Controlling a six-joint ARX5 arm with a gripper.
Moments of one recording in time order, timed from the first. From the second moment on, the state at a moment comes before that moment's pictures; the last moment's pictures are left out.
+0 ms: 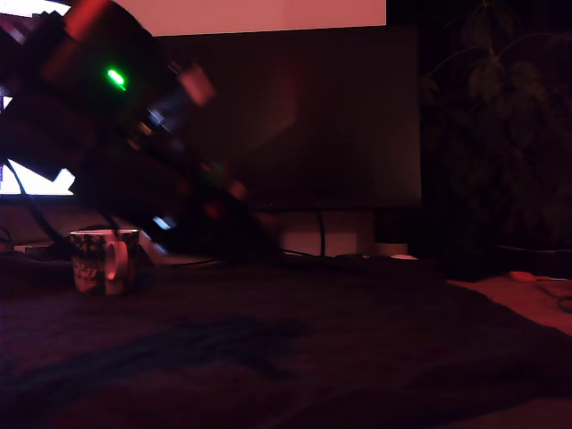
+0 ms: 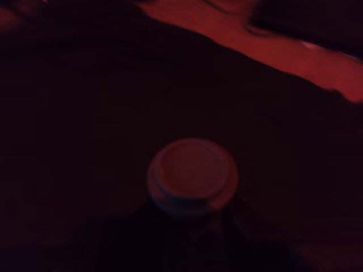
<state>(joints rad) -0.63 1.52 0.61 0.39 0.33 0.05</state>
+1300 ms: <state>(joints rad) -0.05 1.28 0.61 0.23 0.33 0.08</state>
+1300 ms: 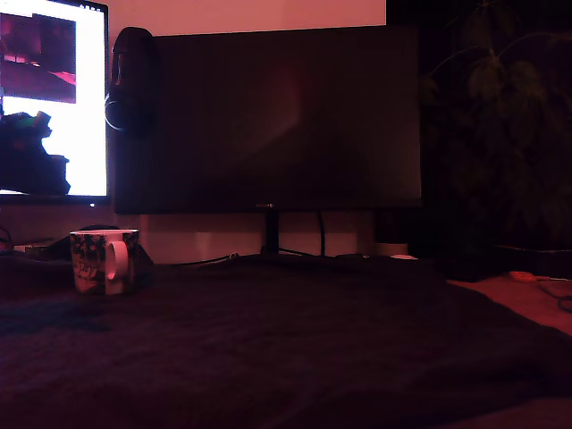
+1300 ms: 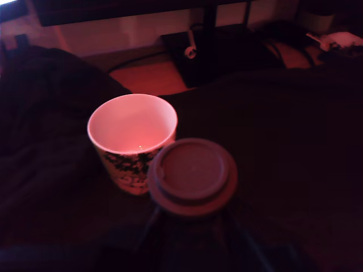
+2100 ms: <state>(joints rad) -0.05 1.38 0.83 0.22 0.31 0.08</state>
